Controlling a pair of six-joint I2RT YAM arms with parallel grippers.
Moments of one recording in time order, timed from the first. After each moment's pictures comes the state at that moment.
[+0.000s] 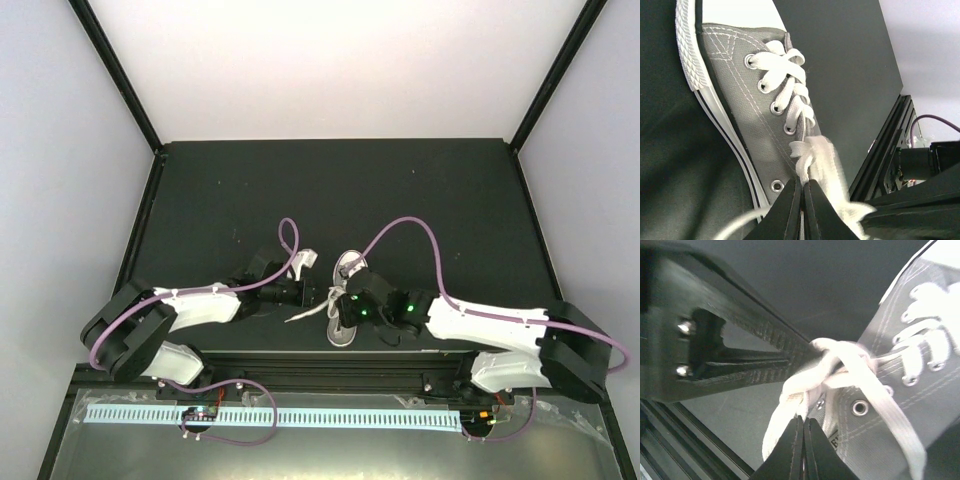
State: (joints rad) left arm -0.69 1.41 0.46 0.31 0.57 -0.69; right arm 1.09 1.29 0.65 -0.21 0.07 0.68
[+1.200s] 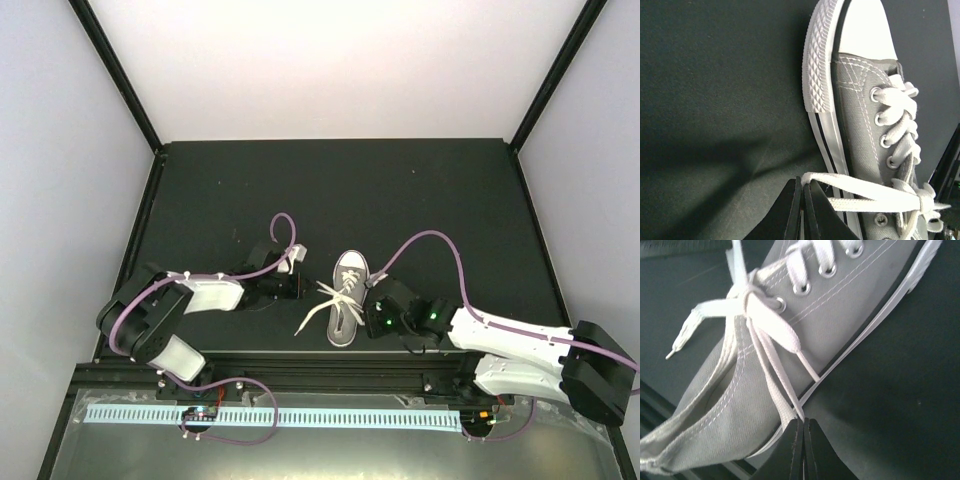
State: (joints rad) left arm -0.58 1.52 0.50 0.25 0.48 -0.63; right arm 1.01 1.08 0.50 -0.36 0.04 0.64
